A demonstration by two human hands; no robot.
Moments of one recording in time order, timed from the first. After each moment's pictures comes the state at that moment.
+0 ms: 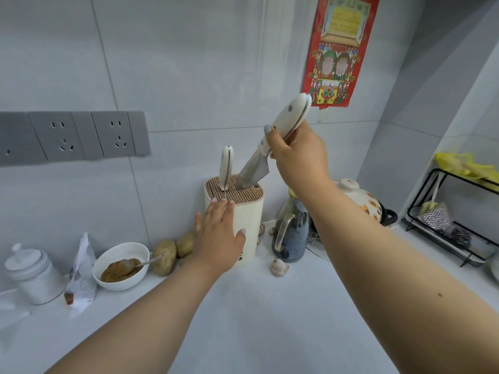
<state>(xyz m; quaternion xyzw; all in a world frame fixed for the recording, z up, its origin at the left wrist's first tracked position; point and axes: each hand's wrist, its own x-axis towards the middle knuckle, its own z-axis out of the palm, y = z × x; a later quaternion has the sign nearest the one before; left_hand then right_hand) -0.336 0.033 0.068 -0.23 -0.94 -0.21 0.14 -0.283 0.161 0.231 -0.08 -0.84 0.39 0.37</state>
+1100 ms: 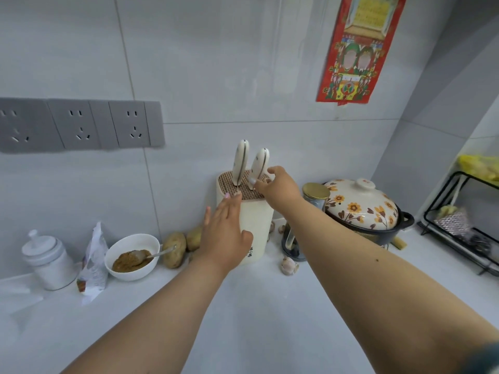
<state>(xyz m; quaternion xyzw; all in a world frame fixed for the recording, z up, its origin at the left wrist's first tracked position) -0.339 0.025 0.063 -0.24 -0.92 -0.27 0.15 -0.349 0.165 0.142 -0.16 -0.89 0.40 0.13</state>
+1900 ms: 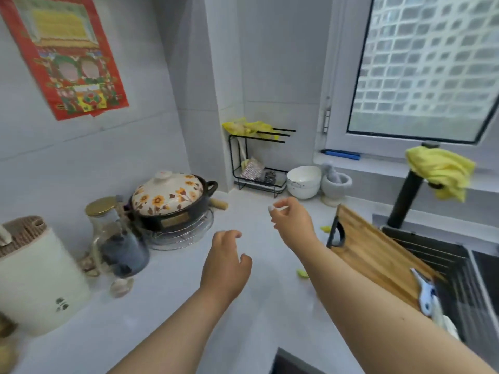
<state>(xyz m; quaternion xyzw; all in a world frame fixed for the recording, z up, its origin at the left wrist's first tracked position) -0.078 0.275 0.058 -0.46 -0.81 -0.35 -0.06 0.019 0.406 0.087 -0.46 -0.68 0.46 0.34</state>
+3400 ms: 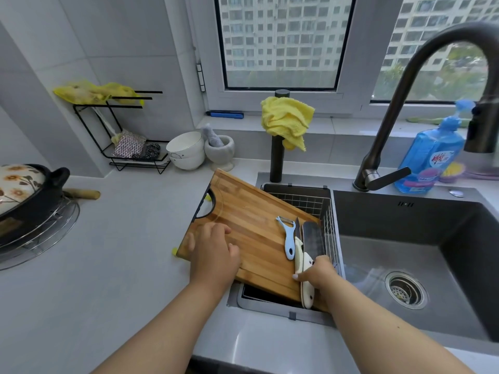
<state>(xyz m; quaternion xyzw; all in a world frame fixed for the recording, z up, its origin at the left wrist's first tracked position) 0.147 0.393 0.003 -0.55 -0.78 -0.28 -0.09 0.351 0.475 -0.083 -0.75 -0.47 0.46 0.07</state>
